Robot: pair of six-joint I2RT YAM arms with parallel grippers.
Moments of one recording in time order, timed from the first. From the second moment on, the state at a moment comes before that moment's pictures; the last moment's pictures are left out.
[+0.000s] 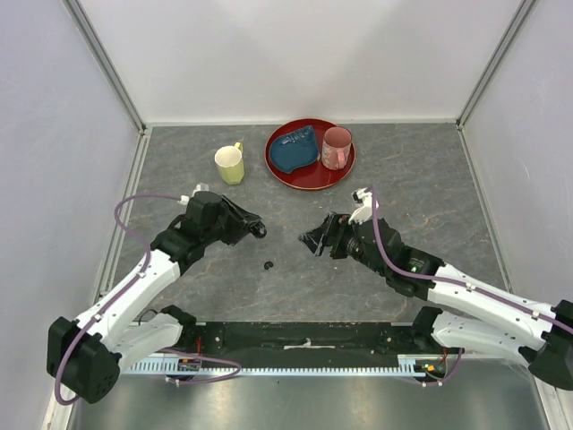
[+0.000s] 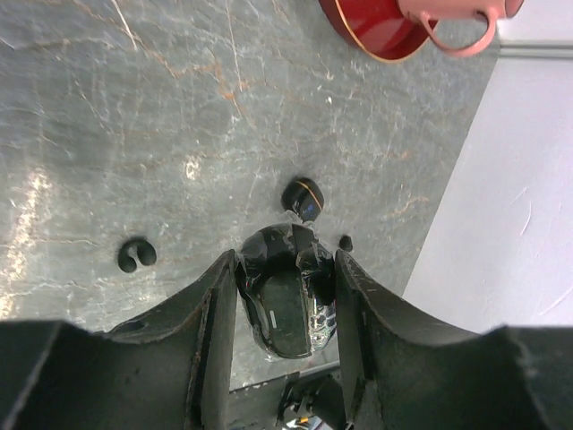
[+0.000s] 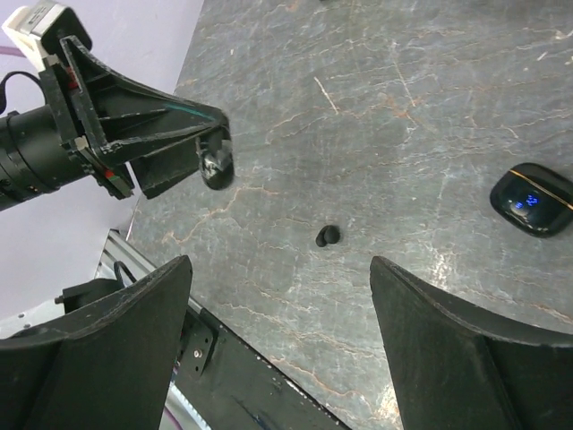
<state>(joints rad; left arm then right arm) -0.46 0.99 0.73 -0.39 0.00 -1.20 0.94 0.93 0.68 -0.08 0.19 0.83</state>
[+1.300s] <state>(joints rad) -0.59 1.00 0.77 -0.39 -0.02 -1.26 1.17 1.35 0.75 0.37 0.50 0.66</state>
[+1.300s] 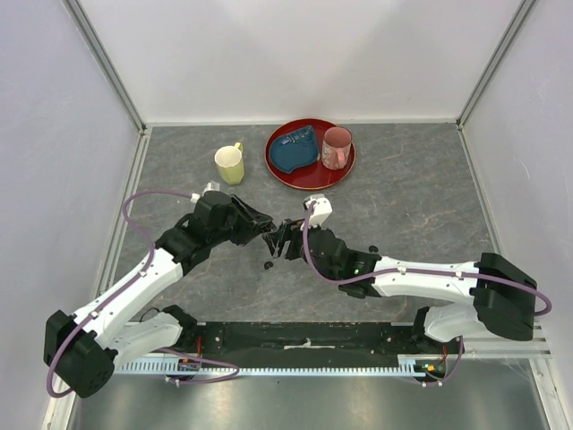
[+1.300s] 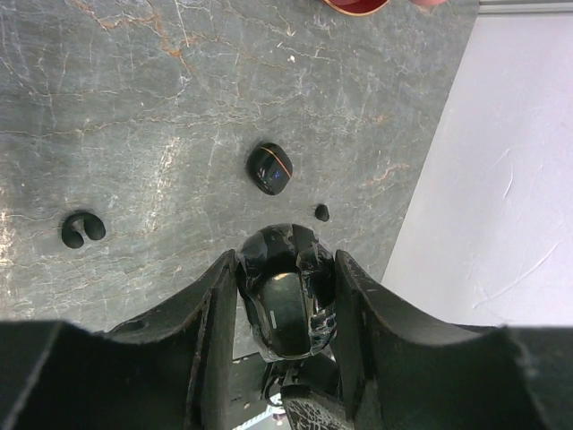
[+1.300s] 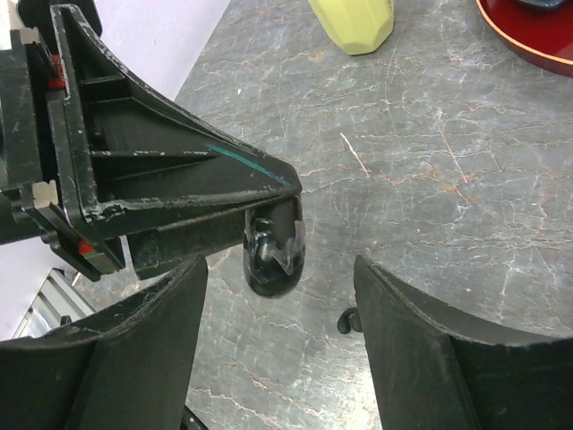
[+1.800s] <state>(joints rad) -0.59 1.01 0.77 -0.34 0.03 -1.26 1.15 1.41 0.78 0.41 0.49 0.67</state>
